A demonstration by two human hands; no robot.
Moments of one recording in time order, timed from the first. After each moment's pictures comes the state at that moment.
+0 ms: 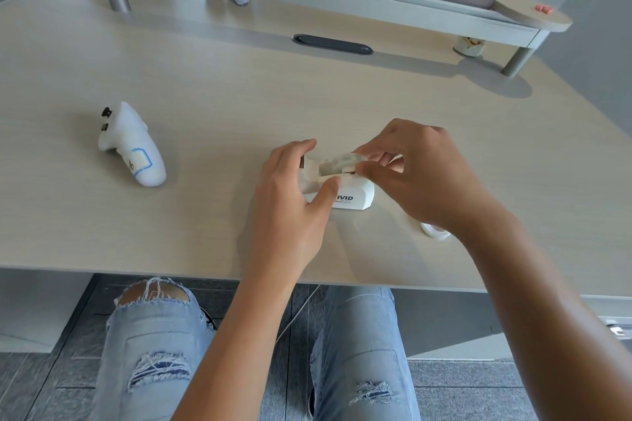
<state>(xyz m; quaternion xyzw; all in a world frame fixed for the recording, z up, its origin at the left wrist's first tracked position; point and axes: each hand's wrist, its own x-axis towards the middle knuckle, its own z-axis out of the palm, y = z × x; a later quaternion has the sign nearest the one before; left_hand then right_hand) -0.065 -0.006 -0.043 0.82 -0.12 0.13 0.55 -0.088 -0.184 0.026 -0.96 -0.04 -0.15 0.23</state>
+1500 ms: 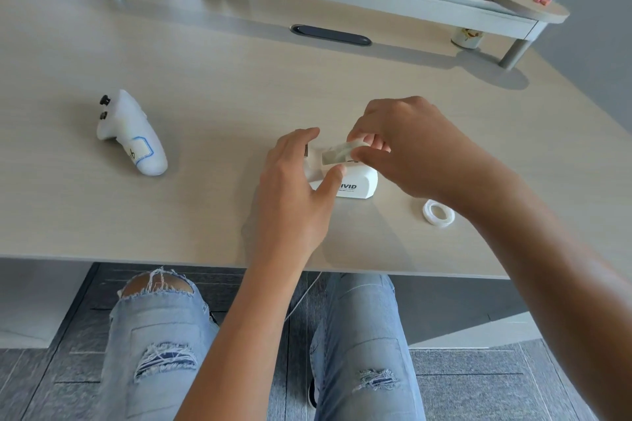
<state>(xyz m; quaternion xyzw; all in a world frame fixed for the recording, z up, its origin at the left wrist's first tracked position) -0.067 -0.005 -0.040 0.82 -0.12 0.12 0.54 -0.075 -0.164 0.051 -0.99 -0.11 -0.08 0.05</state>
